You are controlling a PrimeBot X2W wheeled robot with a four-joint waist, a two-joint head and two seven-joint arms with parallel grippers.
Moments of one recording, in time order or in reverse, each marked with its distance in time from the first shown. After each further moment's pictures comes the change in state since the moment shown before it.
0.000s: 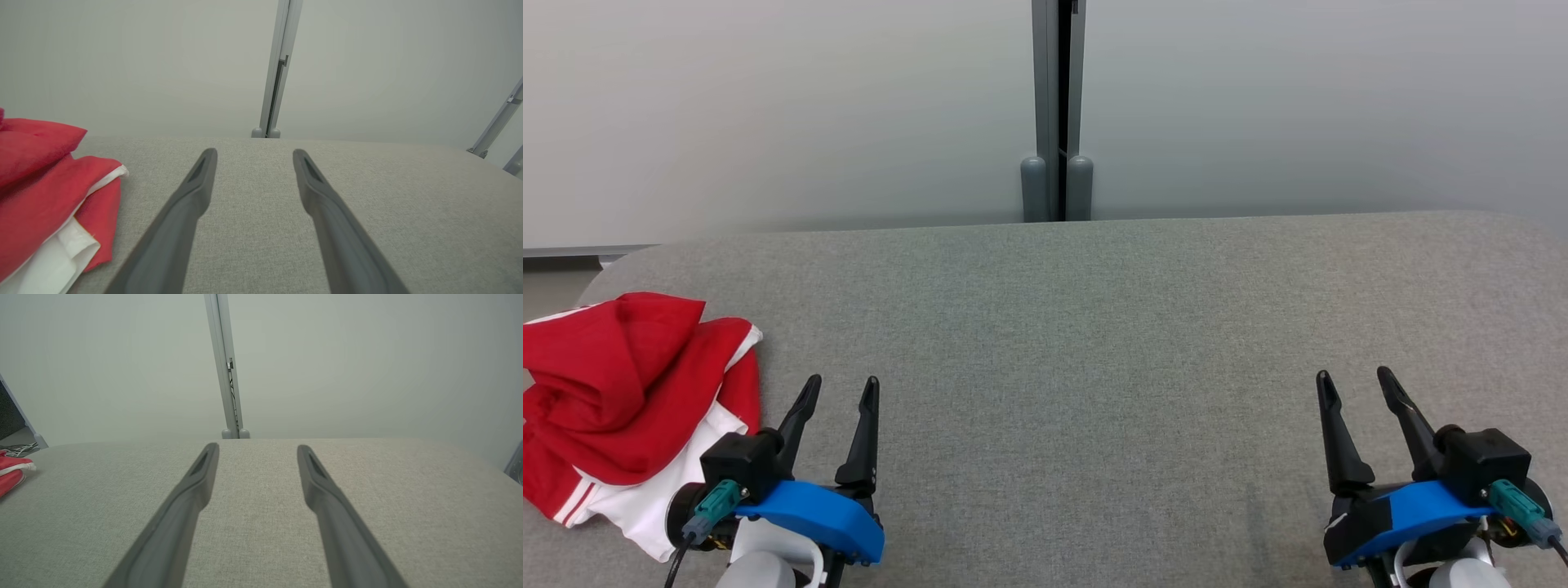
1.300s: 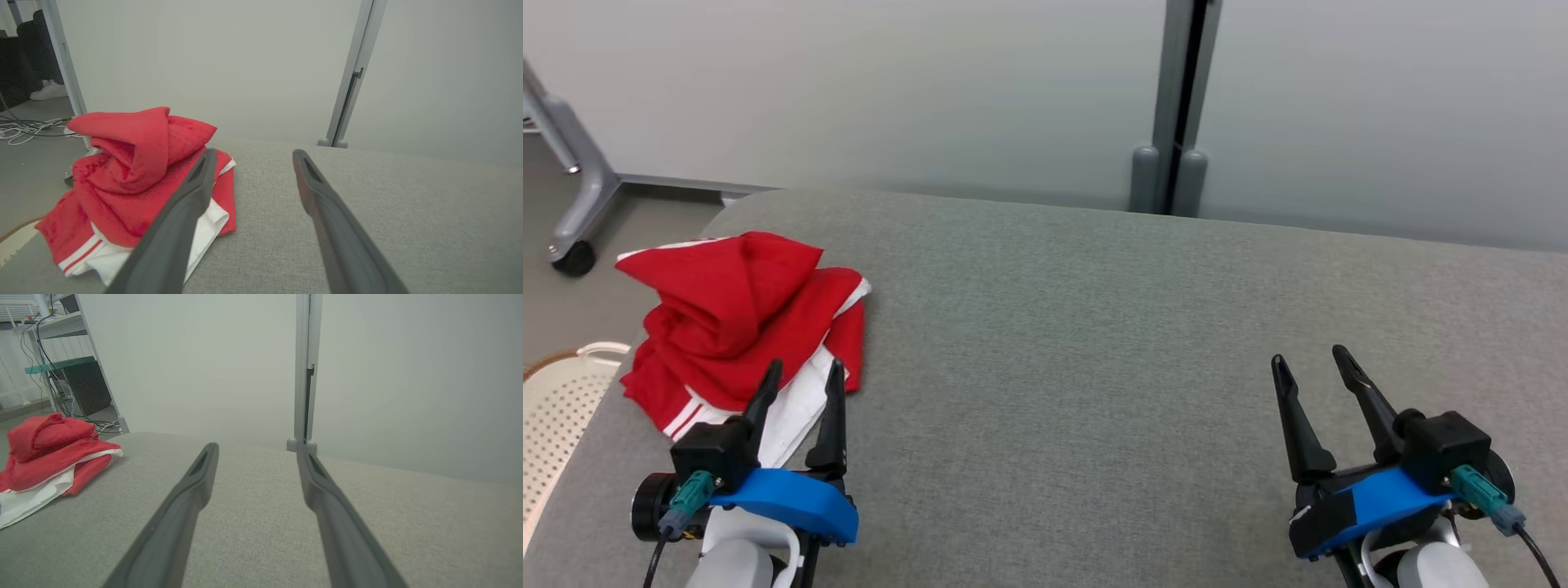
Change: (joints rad) left arm -0.015 -0.005 0.078 0.005 0.081 0.032 -0.013; right arm -0.023 0.001 0.084 -0.038 -0.015 0.000 0.006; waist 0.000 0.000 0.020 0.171
